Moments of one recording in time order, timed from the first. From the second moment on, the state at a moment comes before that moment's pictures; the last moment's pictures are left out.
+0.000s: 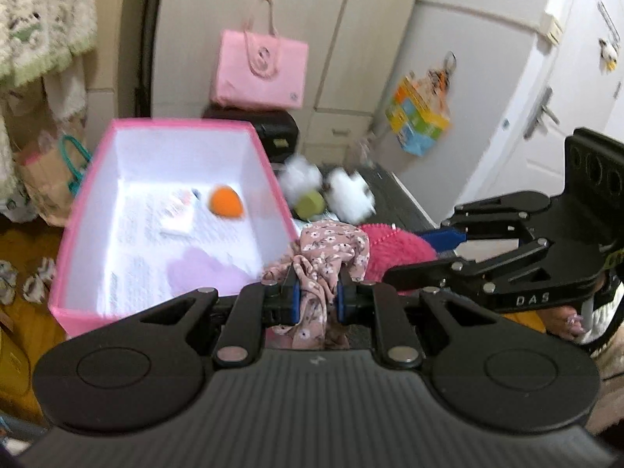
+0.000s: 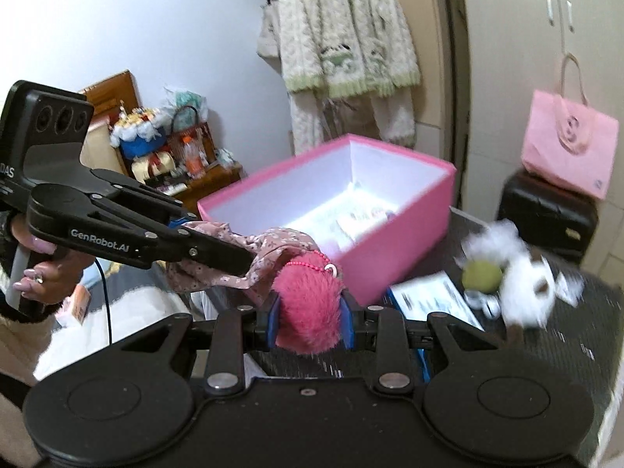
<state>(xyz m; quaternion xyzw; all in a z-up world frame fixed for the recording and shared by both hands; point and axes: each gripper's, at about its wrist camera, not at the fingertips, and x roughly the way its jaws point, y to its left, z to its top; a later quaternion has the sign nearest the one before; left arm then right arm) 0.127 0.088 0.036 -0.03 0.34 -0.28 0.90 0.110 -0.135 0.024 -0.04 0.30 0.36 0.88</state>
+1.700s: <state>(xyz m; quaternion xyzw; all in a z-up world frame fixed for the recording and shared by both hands) 0.152 0.100 0.046 0.13 0.29 -0.17 0.93 0.166 -0.082 0.041 -0.16 0.31 0.35 0.87</state>
